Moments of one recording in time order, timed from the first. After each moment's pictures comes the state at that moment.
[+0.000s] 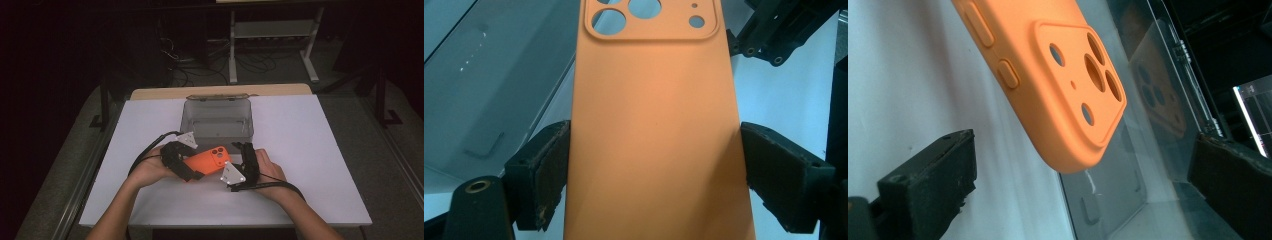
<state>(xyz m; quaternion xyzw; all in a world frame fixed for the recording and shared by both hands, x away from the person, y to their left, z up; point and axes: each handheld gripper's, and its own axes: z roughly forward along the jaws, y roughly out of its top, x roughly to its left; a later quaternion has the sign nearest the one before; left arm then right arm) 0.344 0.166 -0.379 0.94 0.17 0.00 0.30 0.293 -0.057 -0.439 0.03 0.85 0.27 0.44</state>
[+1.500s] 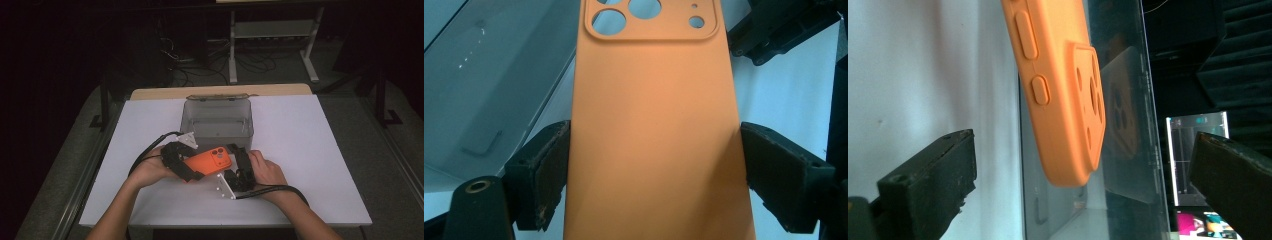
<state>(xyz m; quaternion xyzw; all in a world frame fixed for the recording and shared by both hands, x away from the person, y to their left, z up) 0.344 0.165 -0.381 0.94 0.18 0.00 0.29 0.278 -0.044 -0.447 -0.07 0.81 0.19 0.55</state>
